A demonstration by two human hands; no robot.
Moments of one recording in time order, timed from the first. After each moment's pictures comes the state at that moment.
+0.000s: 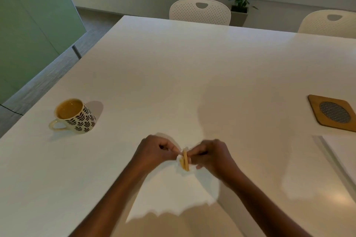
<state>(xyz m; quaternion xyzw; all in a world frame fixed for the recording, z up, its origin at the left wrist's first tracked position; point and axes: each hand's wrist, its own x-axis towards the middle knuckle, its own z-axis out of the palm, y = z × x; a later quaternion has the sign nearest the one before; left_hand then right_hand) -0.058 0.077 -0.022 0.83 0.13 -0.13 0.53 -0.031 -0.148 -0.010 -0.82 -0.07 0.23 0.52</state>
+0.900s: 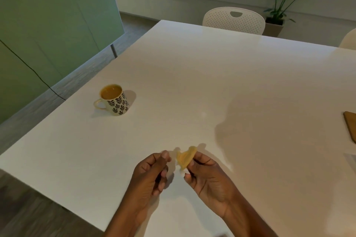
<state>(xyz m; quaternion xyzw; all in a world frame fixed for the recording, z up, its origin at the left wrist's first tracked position) -0.198 0.075 -0.008 0.55 0.28 0.03 0.79 -0.118 -0.100 0.000 -0.36 0.04 0.42 0.83</state>
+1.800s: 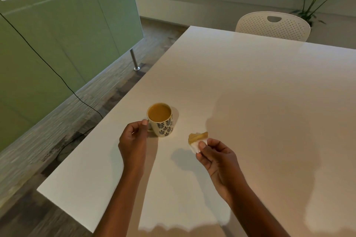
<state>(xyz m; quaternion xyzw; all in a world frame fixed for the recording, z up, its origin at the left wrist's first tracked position) -0.112 0.314 -0.022 0.63 0.39 0.31 0.59 -0.058 0.080 -0.013 -0.44 0.09 0.29 0.85</state>
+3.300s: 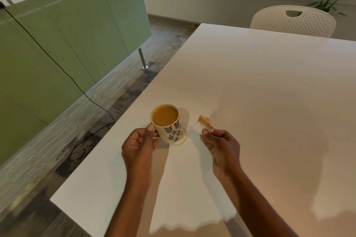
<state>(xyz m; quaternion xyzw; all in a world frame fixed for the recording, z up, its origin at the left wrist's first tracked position) -0.117 0.325 0.004 0.54 0.36 0.33 0.69 -0.009 0.156 -0.027 -0.50 0.15 0.19 0.83</state>
